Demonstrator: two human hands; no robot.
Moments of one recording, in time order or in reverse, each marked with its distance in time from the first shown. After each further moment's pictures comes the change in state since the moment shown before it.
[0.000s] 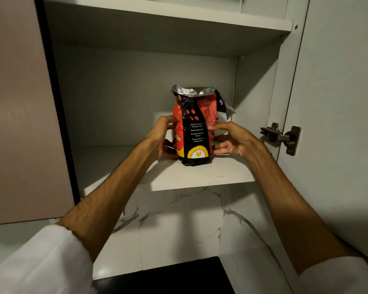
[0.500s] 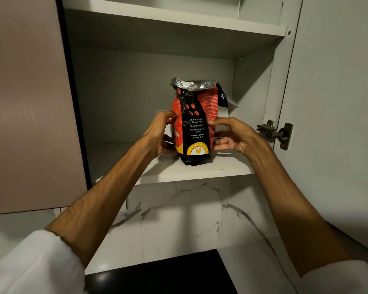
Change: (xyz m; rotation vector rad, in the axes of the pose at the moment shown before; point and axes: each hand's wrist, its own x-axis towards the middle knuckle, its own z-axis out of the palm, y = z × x) left_hand -0.045 0.007 -0.007 0.004 0.016 0.067; right_hand -0.038 -0.013 0.012 -0.015 0.002 -0.008
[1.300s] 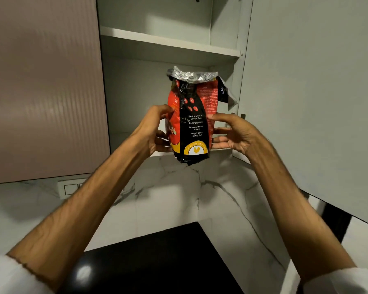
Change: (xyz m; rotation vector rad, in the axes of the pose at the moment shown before) left_hand -0.199 0.020 -0.021 -0.025 -0.158 0.032; right_hand -0.221 -0.031 0.046 -0.030 0.110 -0.037
